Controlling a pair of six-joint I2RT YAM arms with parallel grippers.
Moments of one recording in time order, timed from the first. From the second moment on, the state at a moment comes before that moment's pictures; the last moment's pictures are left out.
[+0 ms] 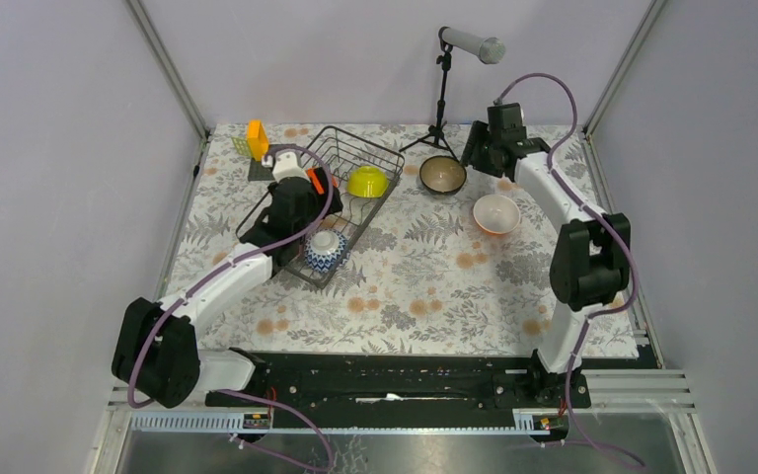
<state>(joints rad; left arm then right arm) -0.48 1.29 0.85 0.05 -0.34 -0.53 0.21 1.91 1.62 -0.51 0.07 0.49</state>
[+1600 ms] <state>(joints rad) -0.36 1.21 0.71 0.05 -0.37 -0.70 0.69 2.41 2.22 -0.60 0.00 -0.67</state>
